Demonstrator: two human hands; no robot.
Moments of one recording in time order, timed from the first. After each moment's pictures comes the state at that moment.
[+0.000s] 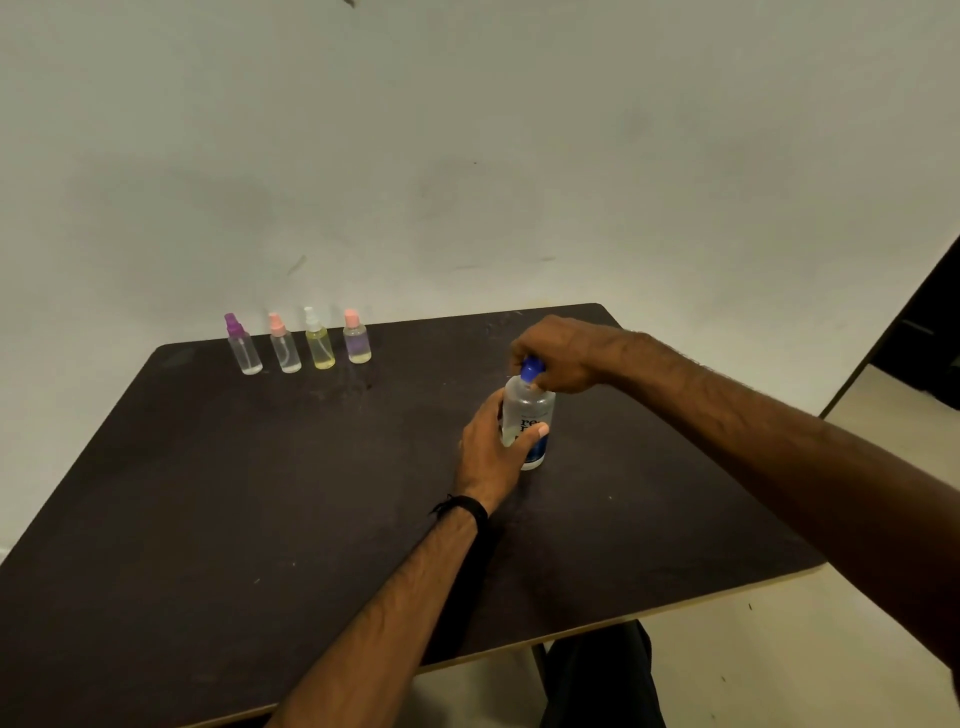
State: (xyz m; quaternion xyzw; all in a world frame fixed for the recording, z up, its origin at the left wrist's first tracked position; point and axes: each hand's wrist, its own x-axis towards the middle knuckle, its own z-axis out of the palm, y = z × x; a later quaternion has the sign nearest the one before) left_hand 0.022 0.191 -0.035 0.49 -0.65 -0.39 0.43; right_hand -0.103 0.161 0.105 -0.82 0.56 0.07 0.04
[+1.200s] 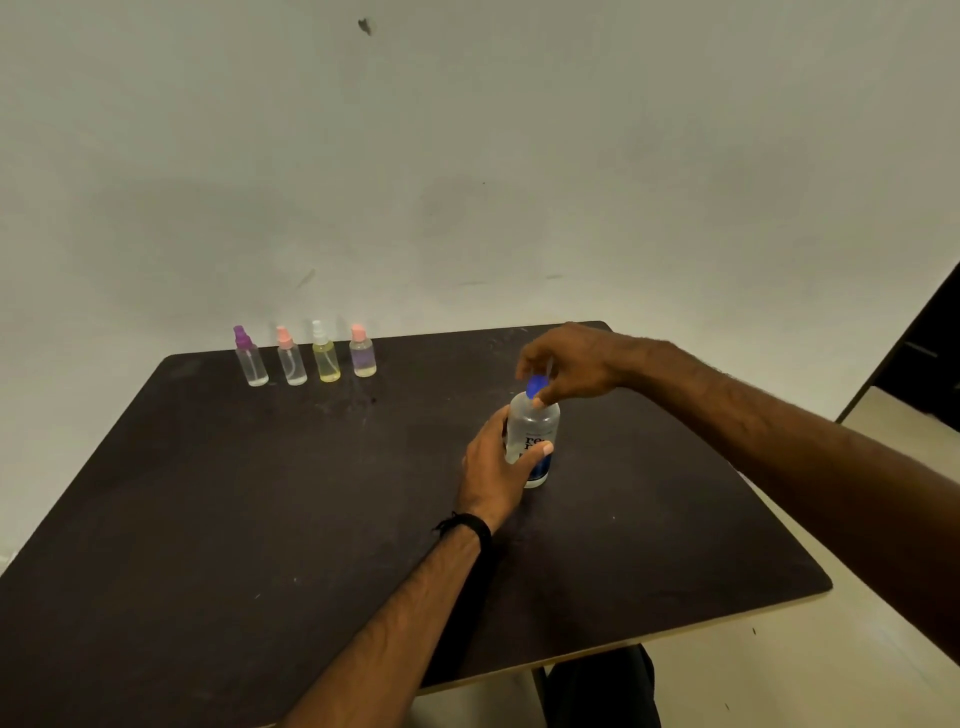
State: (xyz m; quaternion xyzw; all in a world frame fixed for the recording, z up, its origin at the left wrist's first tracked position) left_hand 0.025 0.190 -0.041 0.48 -0.66 -0.38 0.44; right_hand -0.116 0.155 0.118 -0.83 0.55 0.02 0.11
